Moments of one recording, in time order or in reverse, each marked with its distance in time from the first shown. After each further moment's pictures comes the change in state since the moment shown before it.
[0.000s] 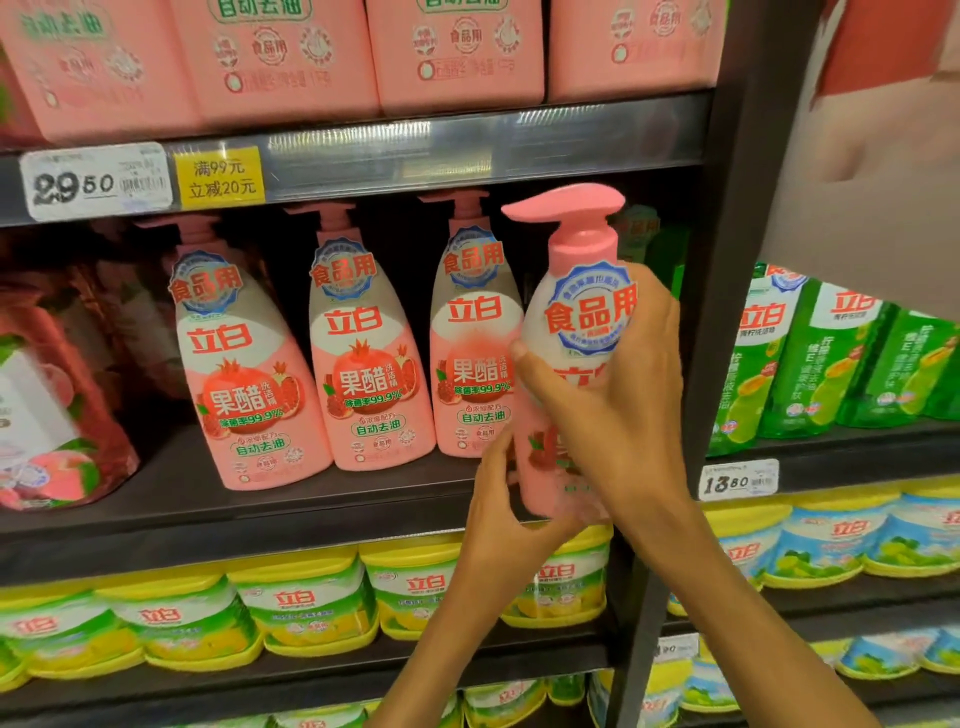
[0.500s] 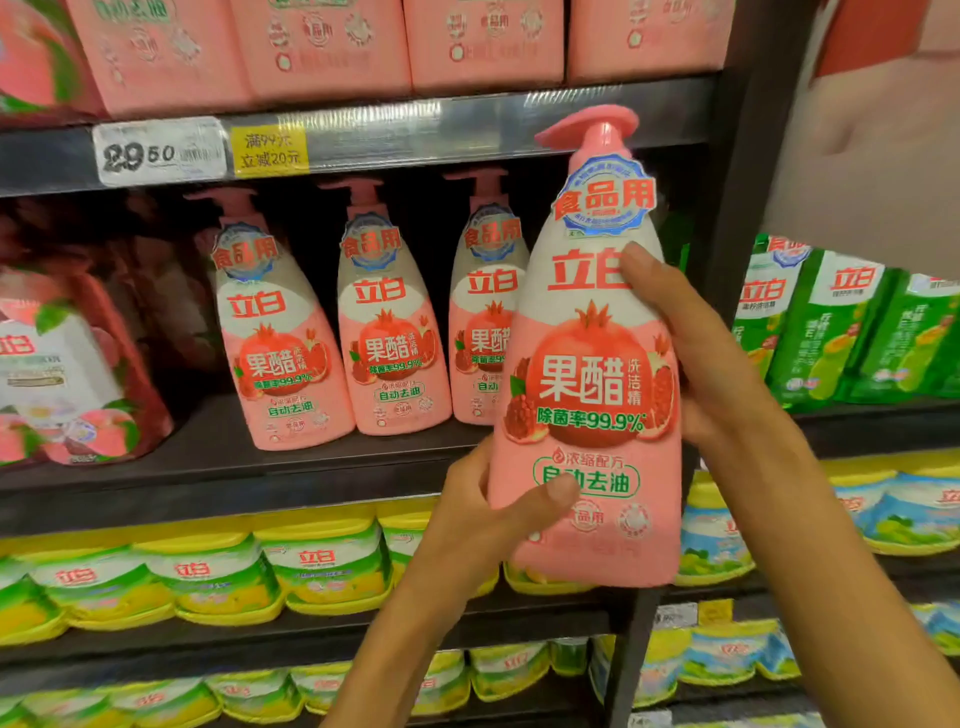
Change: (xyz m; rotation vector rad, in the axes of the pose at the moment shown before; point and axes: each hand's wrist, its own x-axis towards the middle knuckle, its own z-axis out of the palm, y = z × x) left_hand -0.055 0.064 -0.039 -0.294 -0.200 -0.081; right_hand 0.014 0.007 -0.039 1.017 -0.613 0.432
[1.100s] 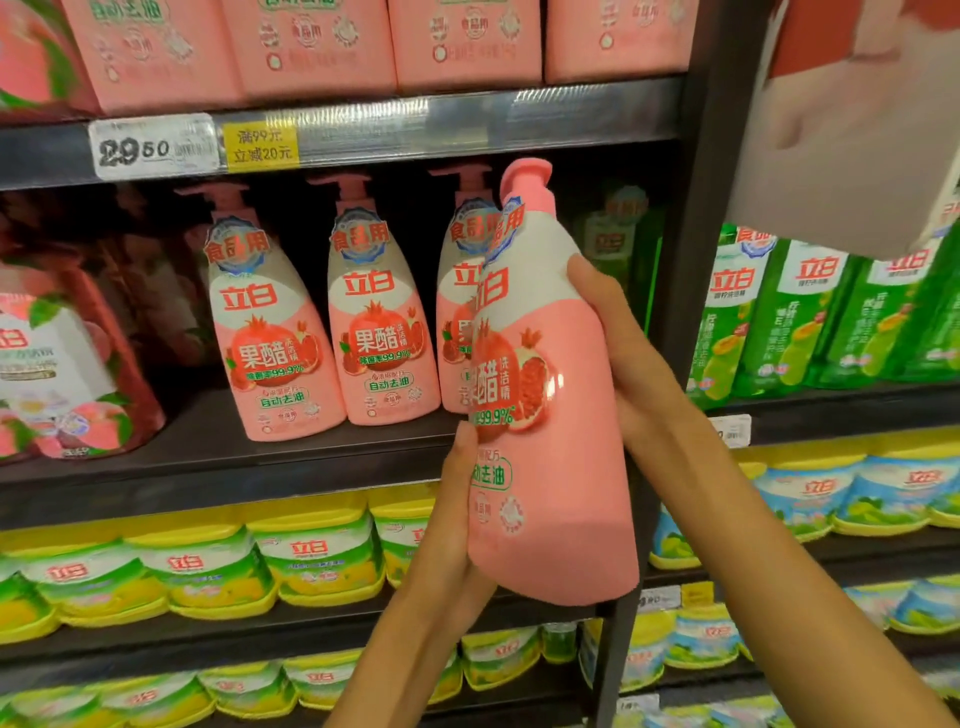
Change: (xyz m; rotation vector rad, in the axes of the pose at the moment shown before) left_hand -0.014 -0.011 0.013 -0.474 0.047 -0.094; right_hand 0.001 0.022 0.015 0.165 -0.028 0.211
